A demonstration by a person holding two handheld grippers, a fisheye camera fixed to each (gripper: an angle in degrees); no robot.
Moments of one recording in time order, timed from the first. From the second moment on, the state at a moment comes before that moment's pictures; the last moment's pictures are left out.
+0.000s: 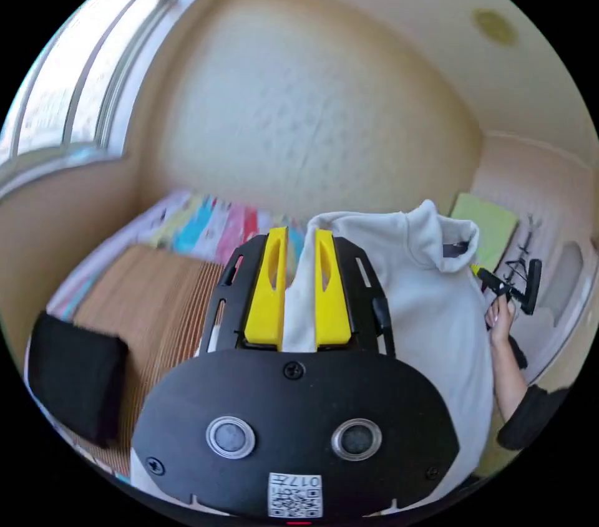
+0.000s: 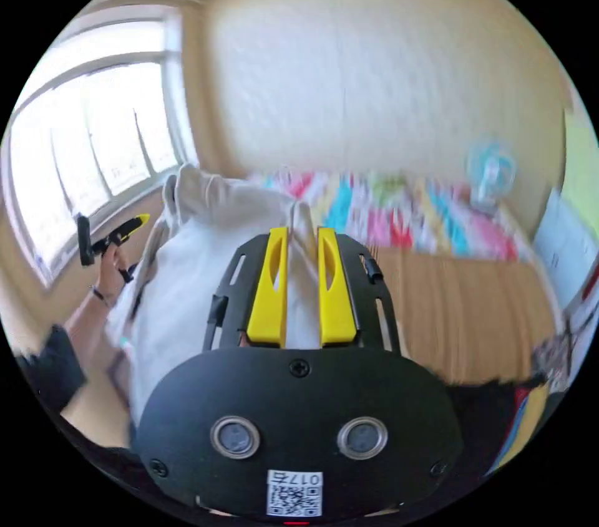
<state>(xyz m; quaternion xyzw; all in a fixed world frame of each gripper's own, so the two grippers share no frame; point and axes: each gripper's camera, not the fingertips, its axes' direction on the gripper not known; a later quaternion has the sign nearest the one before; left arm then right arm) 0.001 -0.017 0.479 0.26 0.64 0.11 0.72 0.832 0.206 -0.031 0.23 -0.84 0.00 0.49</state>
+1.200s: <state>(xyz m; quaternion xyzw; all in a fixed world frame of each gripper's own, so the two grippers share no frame) -0.244 0.015 0.546 -0.02 0.40 0.39 0.83 0.577 0.641 0.232 -0.14 -0.89 -0.19 0.40</state>
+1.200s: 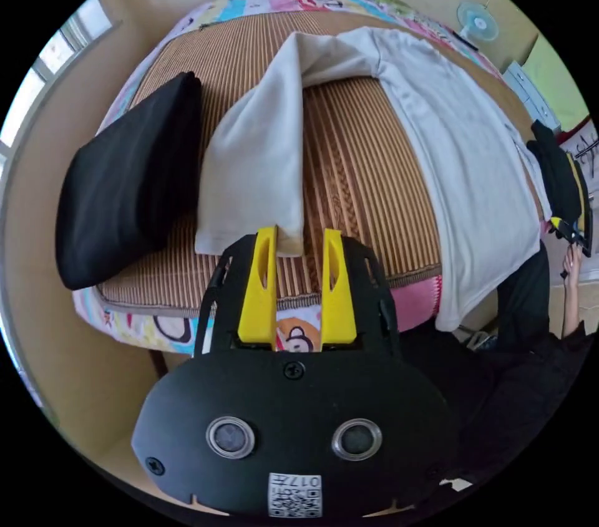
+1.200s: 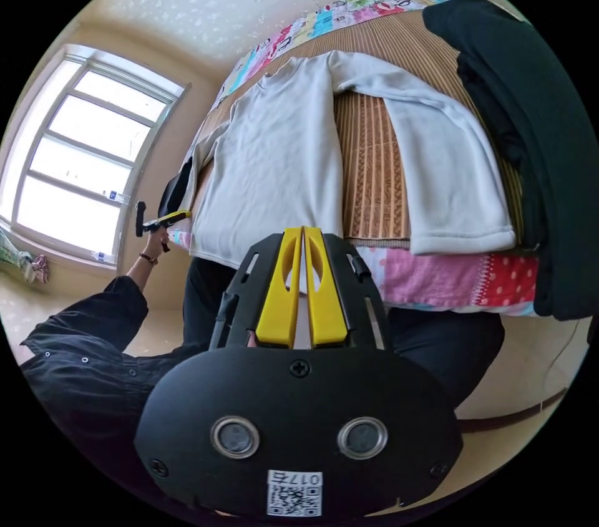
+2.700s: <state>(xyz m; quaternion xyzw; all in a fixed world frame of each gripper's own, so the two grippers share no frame) -0.360 0.078 0.526 -0.11 0.74 0.38 0.54 0.591 0.692 0.345 -0.13 -0.78 -0.07 0.61</state>
